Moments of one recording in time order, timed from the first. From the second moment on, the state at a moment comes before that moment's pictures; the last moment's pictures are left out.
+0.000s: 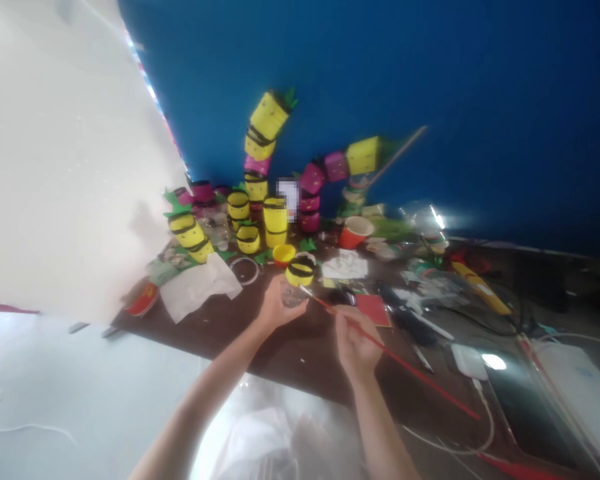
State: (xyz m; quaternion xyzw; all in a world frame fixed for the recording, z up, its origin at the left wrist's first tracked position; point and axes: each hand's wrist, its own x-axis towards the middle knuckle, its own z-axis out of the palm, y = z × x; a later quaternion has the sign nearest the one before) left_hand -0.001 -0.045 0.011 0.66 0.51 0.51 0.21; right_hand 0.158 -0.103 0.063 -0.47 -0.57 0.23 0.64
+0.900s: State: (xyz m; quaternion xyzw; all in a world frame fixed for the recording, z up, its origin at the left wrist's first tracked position) left_hand -0.004 -0.046 0.016 0.64 0.52 0.53 0.23; right_hand 0.176 -0.115 0.069 -0.46 -0.57 0.21 0.65
